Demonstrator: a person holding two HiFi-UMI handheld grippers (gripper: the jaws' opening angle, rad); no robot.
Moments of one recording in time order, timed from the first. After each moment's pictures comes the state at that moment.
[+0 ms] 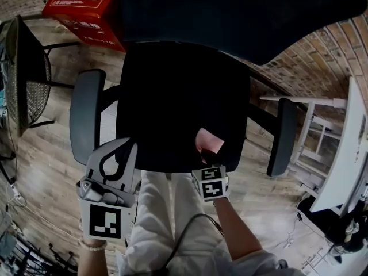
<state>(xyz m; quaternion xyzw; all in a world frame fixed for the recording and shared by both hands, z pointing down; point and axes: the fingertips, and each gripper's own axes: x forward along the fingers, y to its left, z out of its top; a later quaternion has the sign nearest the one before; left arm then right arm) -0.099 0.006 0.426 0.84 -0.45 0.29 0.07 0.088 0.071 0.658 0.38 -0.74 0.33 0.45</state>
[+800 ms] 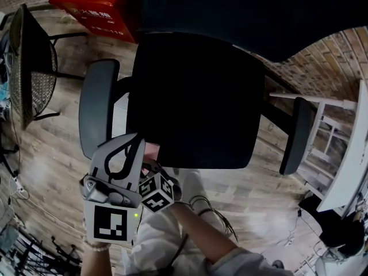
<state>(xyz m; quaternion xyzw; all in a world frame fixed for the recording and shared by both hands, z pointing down) -0.125 0.012 0.433 0.84 -0.46 0.29 0.08 -0.168 0.172 0.632 0.13 -0.85 0.32 0.40</state>
